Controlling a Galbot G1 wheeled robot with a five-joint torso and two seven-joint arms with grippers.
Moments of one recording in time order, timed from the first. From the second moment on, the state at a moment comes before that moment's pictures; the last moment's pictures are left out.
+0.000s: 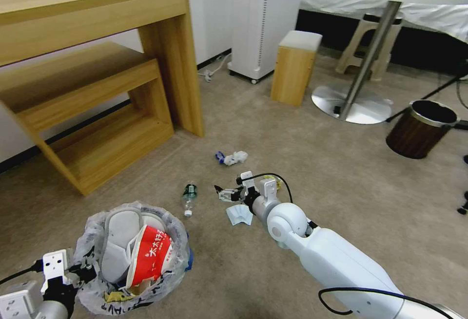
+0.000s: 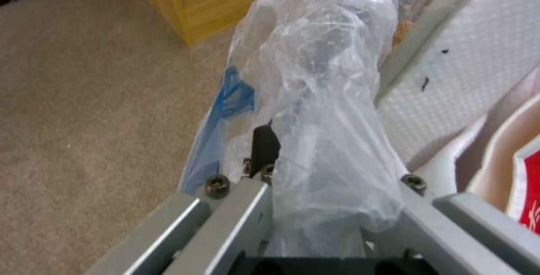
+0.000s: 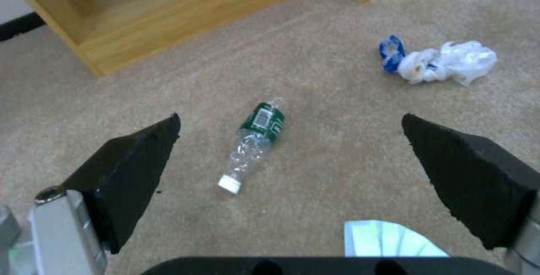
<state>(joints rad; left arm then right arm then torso) 2.04 -1.19 -0.92 -2.43 -0.66 0.41 -0.32 -0.72 1.10 -0.29 1.67 0.85 -0.37 0.26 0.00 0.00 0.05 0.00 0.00</state>
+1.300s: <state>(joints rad) 2.04 -1.24 -0.94 -2.44 -0.60 0.28 -0.27 -1.38 1.19 0.45 2.11 0.31 0.18 0.03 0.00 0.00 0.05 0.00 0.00</state>
